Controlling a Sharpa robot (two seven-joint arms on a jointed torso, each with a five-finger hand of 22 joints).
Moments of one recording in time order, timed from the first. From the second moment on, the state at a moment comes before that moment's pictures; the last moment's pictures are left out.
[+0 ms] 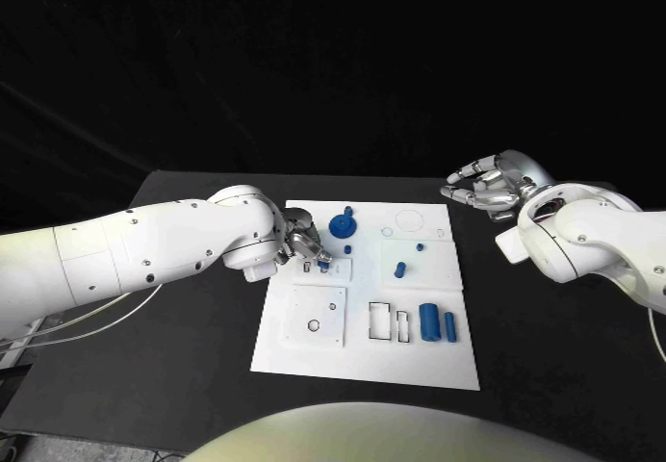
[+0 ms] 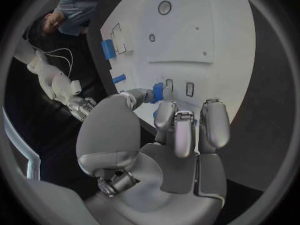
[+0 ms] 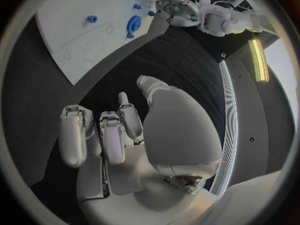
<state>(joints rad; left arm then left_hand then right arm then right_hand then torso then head) 1.21 -0.74 -0.08 1.50 -0.95 0.03 -0.57 1.12 -0.23 0.62 0.19 0.62 0.91 0.04 0.67 0.88 1.41 -0.04 1.21 1.23 1.47 -0.09 1.57 1.31 0.08 1.39 0.02 1.39 1.31 1.30 -0.90 -0.13 1.60 -0.79 -0.57 -0.23 1.35 -0.22 0.36 0.27 0.31 0.82 0.16 0.25 0.37 1.35 0.08 1.35 1.30 1.47 0.01 1.57 1.31 0.04 1.47 0.12 1.39 1.31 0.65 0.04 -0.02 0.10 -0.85</state>
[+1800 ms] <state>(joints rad) 1.19 -0.72 -0.09 1.49 -1.09 0.05 -0.59 1.07 -0.24 0.65 0.16 0.59 0.92 0.04 0.70 0.92 1.43 -0.05 1.22 1.24 1.47 -0.09 1.57 1.31 0.08 1.39 0.02 1.39 1.31 1.29 -0.90 -0.13 1.60 -0.79 -0.57 -0.22 1.34 -0.22 0.36 0.27 0.32 0.82 0.16 0.25 0.38 1.35 0.08 1.35 1.30 1.47 0.01 1.57 1.31 0.04 1.47 0.12 1.39 1.31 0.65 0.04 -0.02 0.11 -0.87</state>
